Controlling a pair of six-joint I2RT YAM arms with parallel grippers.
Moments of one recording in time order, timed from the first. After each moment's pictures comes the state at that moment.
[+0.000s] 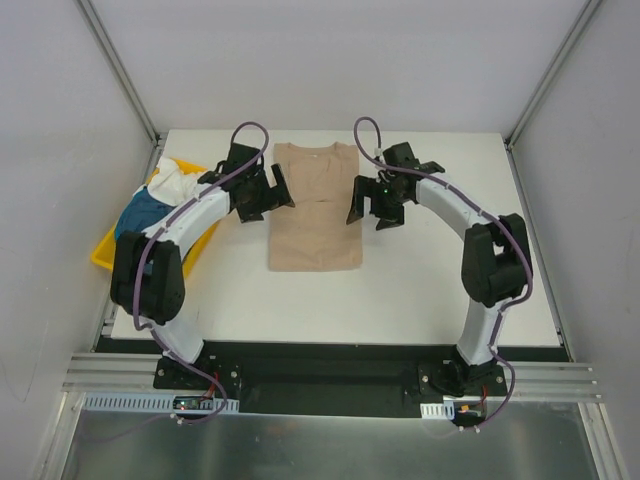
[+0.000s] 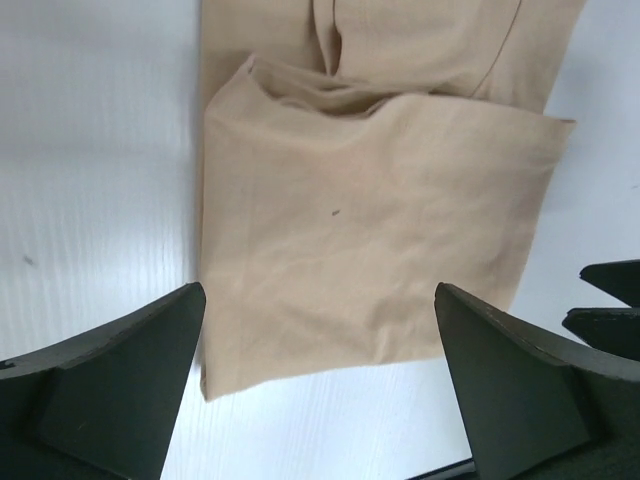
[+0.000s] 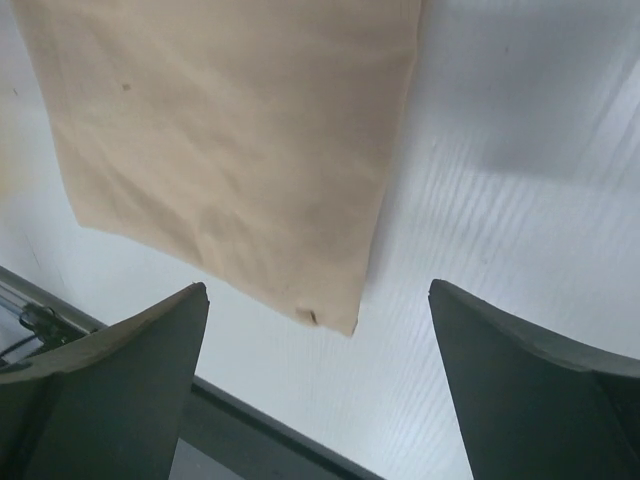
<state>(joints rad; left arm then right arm) -0.31 1.72 1.34 -0.54 0.15 -0.63 0.39 1.93 1.54 -0.73 -0.34 0.40</state>
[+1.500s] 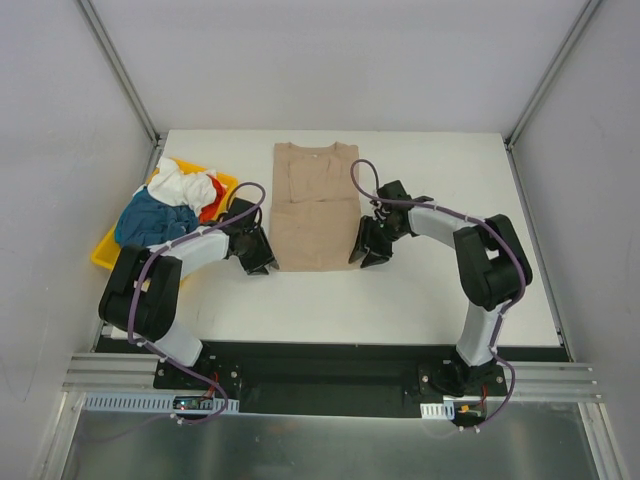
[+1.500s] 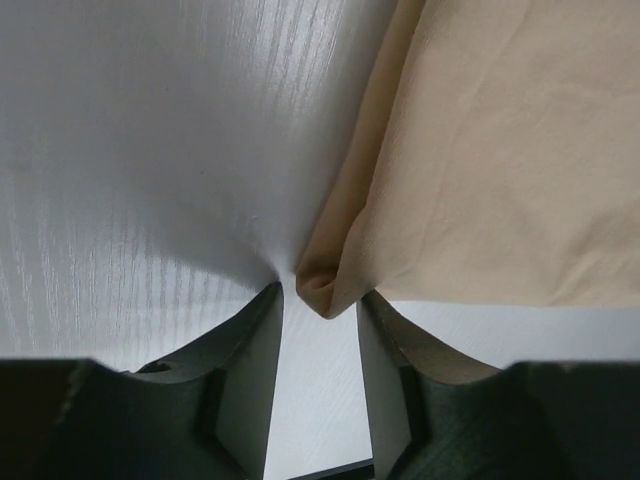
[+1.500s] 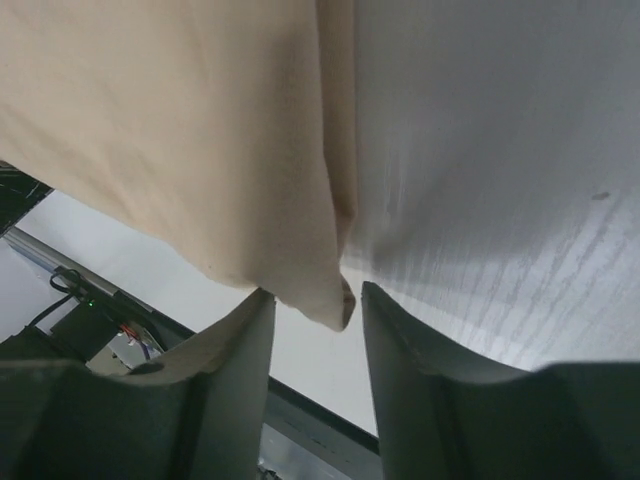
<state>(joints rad) -0.33 1.56 0.82 -0.41 0.18 -0.78 0.44 1.87 1.17 -0.55 -0.46 0.59</state>
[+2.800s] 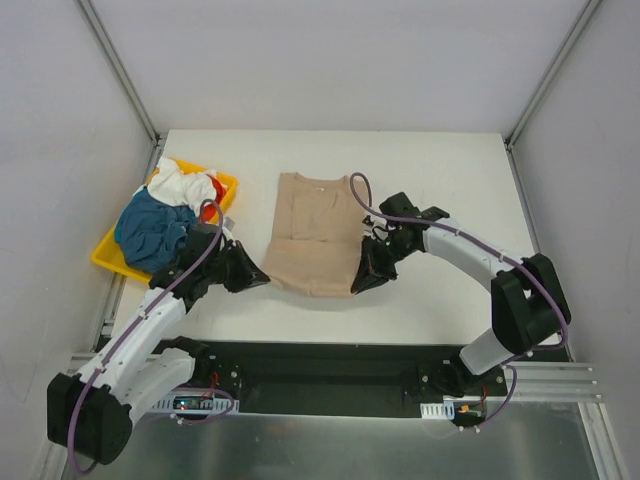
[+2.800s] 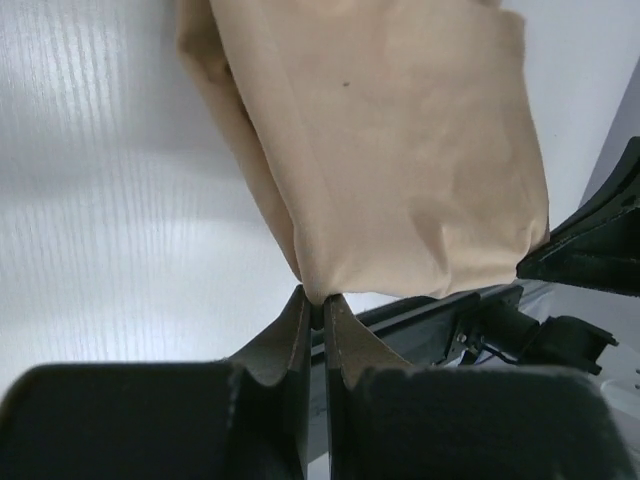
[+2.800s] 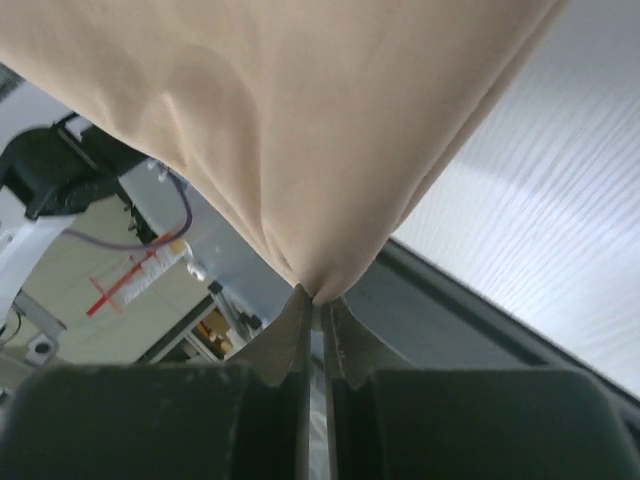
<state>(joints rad) -0.32 0.92 0.57 -0.50 0.37 -0.81 0.54 1.58 1.04 -0.74 -0.67 0.56</state>
